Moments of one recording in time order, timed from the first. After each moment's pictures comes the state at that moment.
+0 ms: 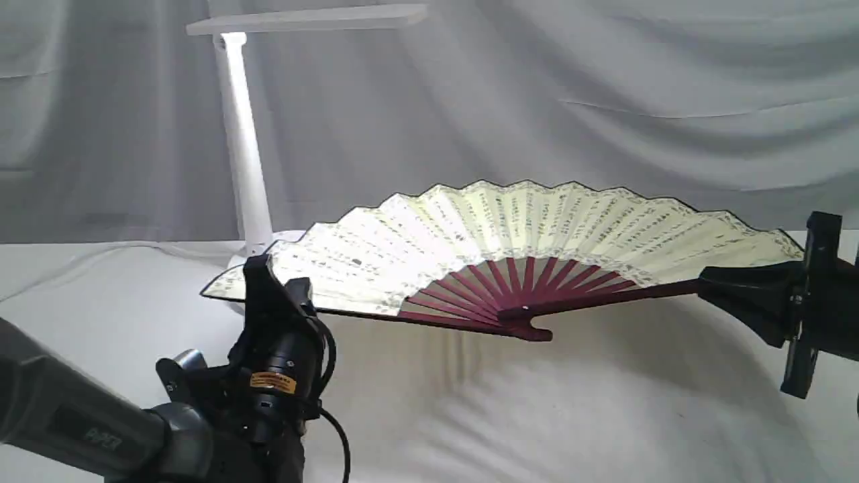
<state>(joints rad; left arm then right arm) -0.62 2.22 -0.96 -0.73 -1.17 -1.48 -0.54 2.08 -1.00 1.75 1.28 -1.03</state>
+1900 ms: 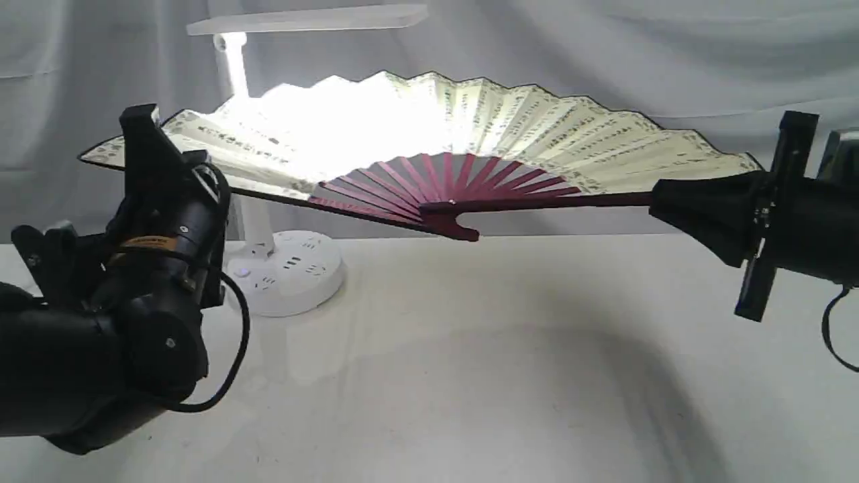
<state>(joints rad) -0.52 1.81 -0.92 -0.86 -1.00 -1.12 -0.40 1.86 -1.01 1.77 1.28 -0.86</state>
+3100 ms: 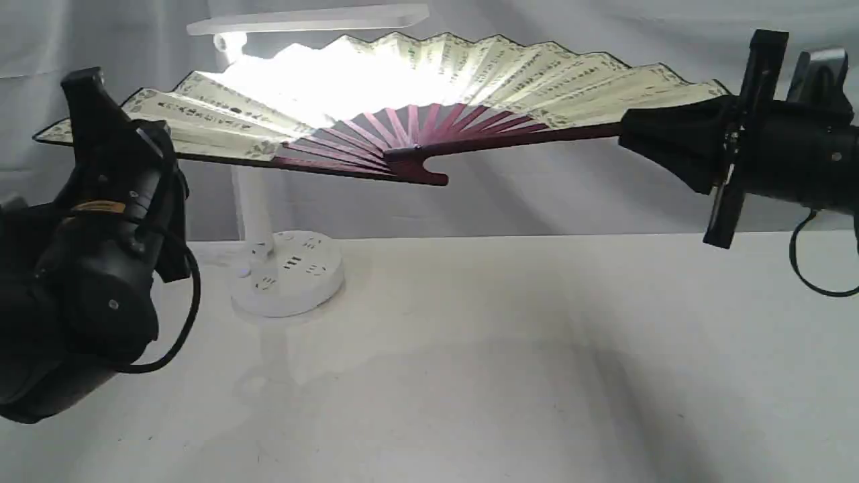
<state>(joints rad) -0.45 1.73 -0.92 -0.84 -0.93 -1.13 -0.33 1.85 -1.19 1.77 1.25 -0.75</state>
